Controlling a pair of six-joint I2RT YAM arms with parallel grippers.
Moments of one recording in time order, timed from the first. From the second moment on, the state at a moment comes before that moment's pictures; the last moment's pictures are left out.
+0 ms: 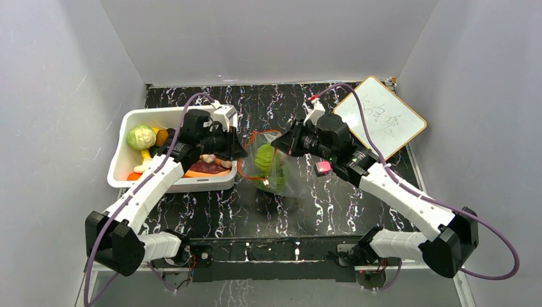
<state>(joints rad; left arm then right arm) -0.40 1.22 1.03 -0.49 0.51 -0.24 0.70 1.17 1.04 -0.14 -0.18 0.71</state>
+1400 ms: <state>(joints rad) -0.40 1.33 1.15 -0.41 0.50 -0.35 0.70 1.14 1.08 -0.31 0.04 0.52</state>
